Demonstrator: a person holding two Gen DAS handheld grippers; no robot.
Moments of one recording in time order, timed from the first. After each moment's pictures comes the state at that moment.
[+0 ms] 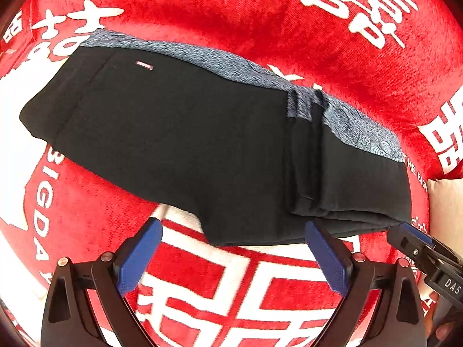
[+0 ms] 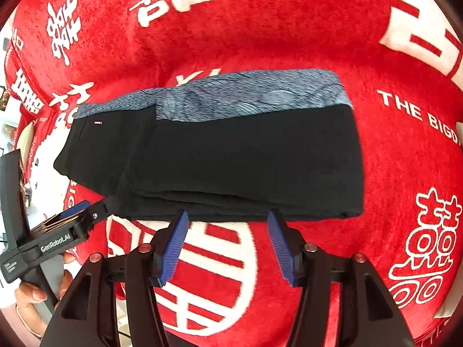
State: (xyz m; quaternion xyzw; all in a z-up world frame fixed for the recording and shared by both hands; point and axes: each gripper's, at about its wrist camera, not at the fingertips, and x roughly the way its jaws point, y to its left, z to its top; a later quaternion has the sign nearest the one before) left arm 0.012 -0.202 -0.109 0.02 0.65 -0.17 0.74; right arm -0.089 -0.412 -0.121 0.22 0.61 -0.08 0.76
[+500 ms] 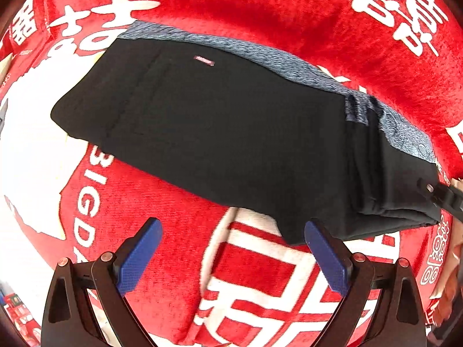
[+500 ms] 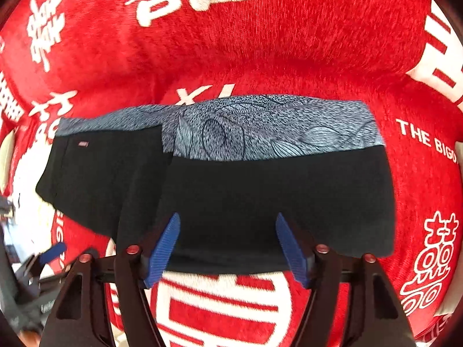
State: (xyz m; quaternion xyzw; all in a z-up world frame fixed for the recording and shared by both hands) left arm 0.034 -0.156 -0.117 0.06 0.66 -0.12 0.74; right arm -0.022 -0.388 -0.140 0.20 0.61 -0.13 0.75
